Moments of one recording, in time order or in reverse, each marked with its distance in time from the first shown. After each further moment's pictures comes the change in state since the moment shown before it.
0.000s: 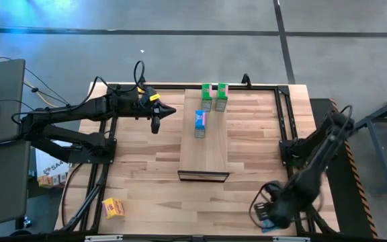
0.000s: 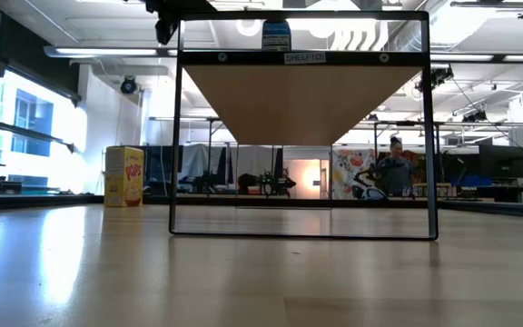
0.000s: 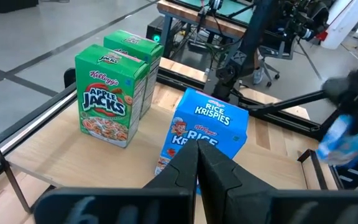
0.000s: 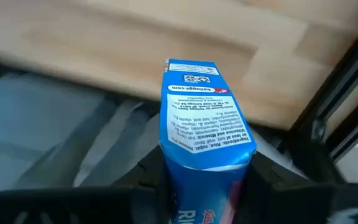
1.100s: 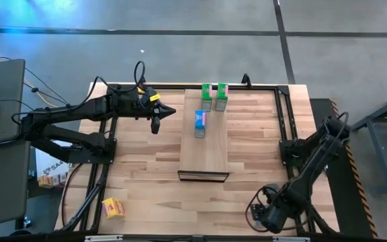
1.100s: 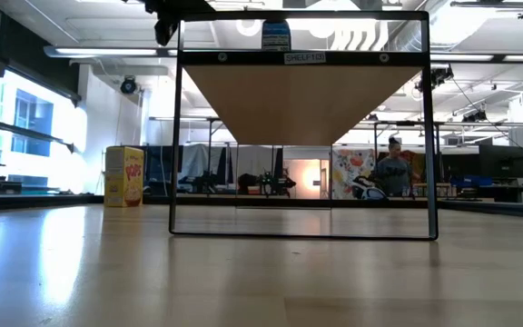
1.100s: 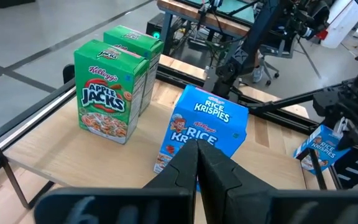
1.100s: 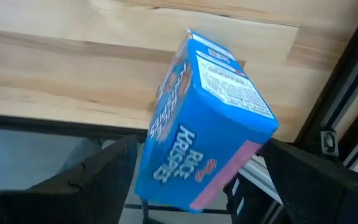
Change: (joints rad) left arm -0.002 0.000 0.000 -0.010 0.002 -0.011; right arm 0.003 0.124 -0.036 0.028 -0.020 0.110
